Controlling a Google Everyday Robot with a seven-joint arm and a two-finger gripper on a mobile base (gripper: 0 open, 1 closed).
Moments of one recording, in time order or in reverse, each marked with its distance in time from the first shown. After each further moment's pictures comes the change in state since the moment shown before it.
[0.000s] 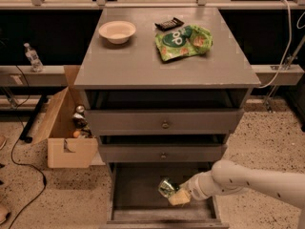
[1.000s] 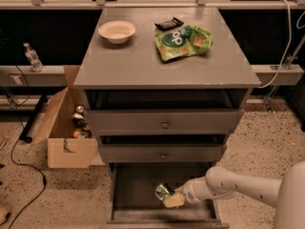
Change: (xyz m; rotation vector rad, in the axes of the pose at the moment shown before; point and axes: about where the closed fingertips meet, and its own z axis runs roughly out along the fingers) arm 0.023 -0.024 0.077 -0.077 -0.033 0.061
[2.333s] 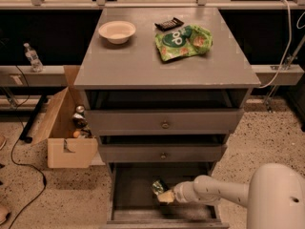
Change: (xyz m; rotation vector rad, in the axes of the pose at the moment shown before) arm 0.003 -0.064 0.092 0.125 -0.104 0.119
